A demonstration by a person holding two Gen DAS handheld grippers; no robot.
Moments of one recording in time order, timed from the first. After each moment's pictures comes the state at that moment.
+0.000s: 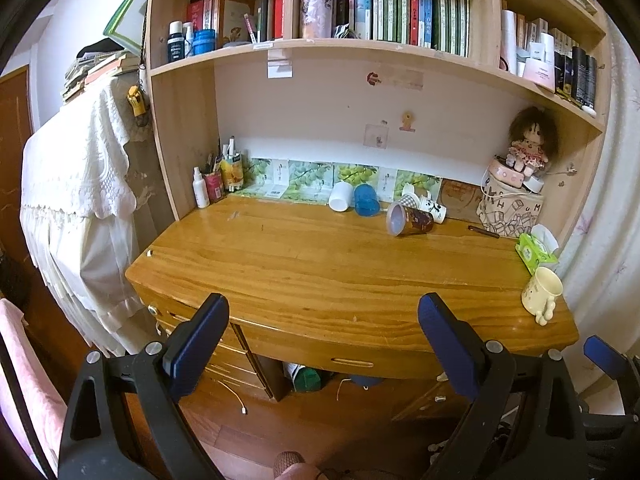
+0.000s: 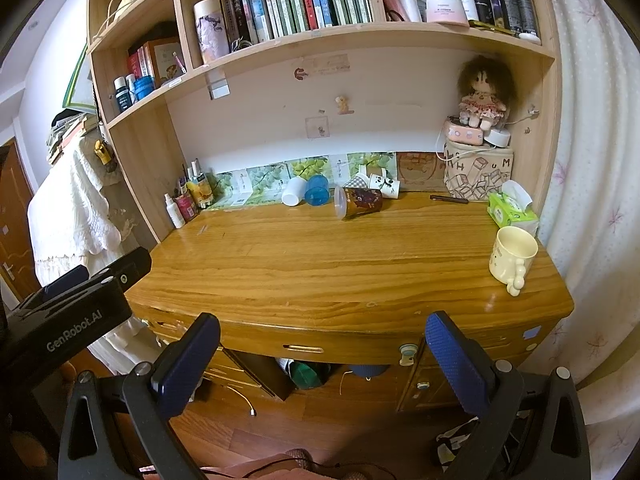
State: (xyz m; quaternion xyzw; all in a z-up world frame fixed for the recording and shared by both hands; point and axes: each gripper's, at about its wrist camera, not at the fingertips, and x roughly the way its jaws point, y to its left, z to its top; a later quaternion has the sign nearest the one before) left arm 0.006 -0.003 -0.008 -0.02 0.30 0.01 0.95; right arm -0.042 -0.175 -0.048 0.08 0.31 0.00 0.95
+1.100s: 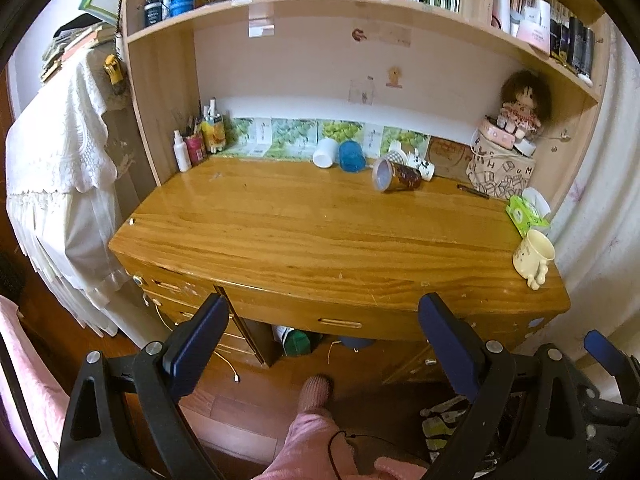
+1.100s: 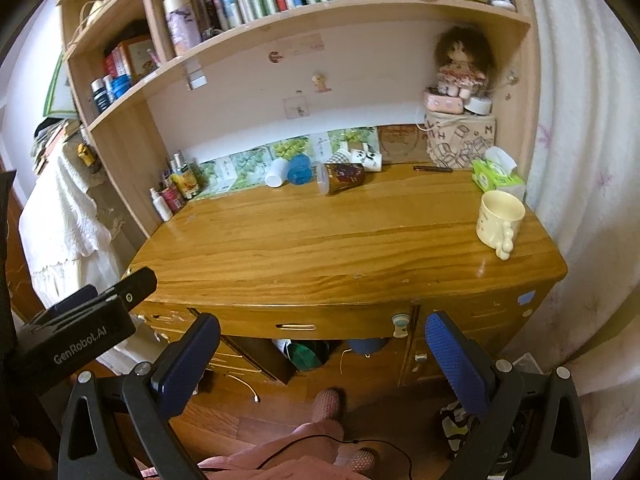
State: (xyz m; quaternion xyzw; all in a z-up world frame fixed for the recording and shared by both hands) left arm 0.013 -0.013 -0.031 -0.02 0.37 -0.02 0.93; right arm -0.051 -0.192 -0.066 0.12 0.35 -0.02 0.93
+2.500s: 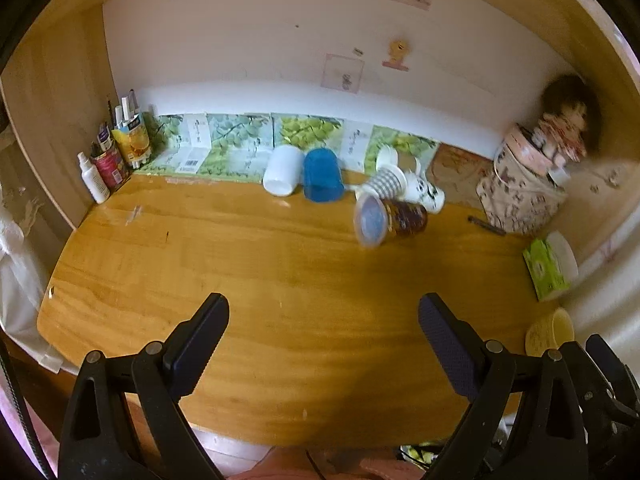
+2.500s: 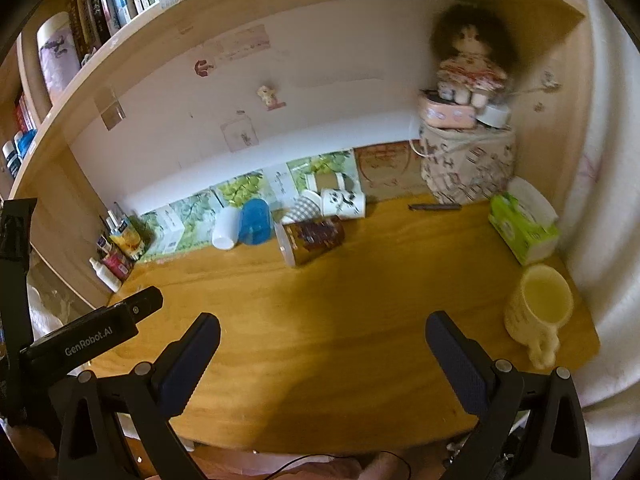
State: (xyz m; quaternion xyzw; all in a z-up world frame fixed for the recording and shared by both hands) left arm 0.295 -0.049 -0.042 -0.03 0.45 -0.07 0.89; right arm 0.197 -0.248 -0.052 0.15 0.36 -0.07 0.92
